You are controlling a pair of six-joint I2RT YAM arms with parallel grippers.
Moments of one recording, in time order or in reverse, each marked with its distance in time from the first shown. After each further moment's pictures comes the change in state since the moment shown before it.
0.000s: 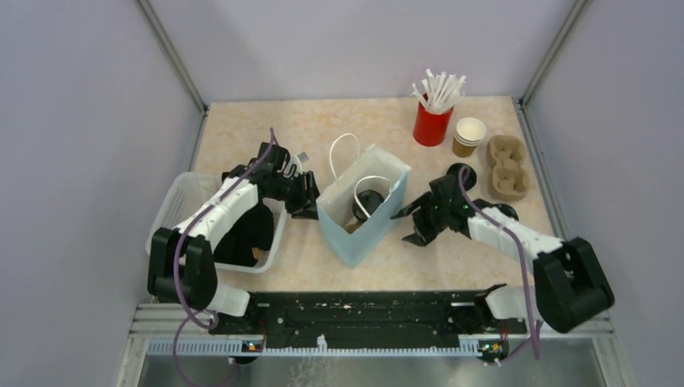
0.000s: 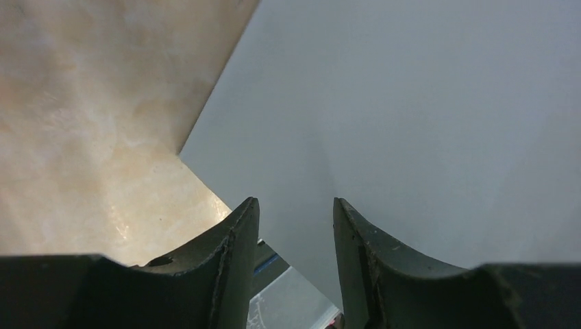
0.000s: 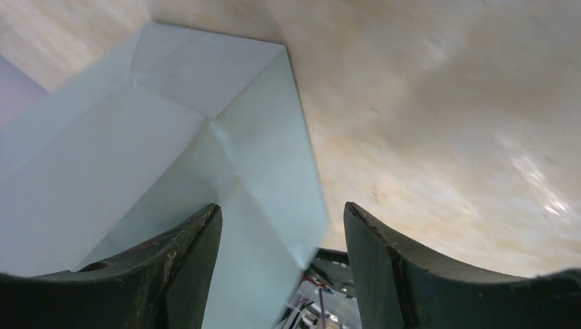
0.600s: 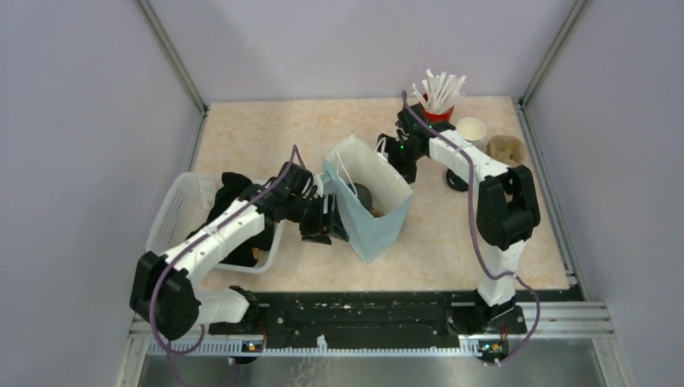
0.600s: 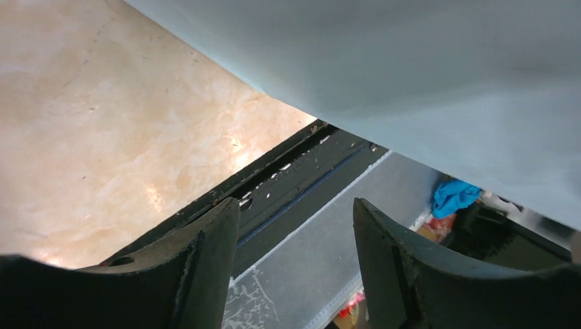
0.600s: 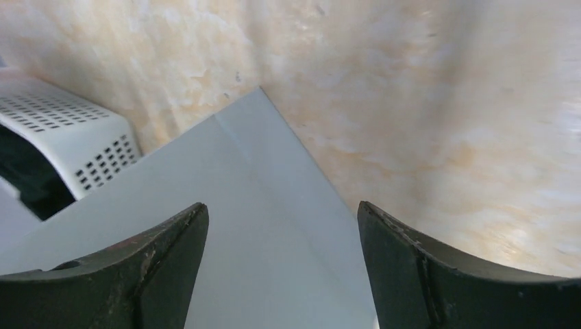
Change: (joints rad) left arm -0.293 -0.182 -0.131 0.024 -0.075 -0.141; right arm -0.044 0.708 0.929 -0.317 -0.121 -0.792
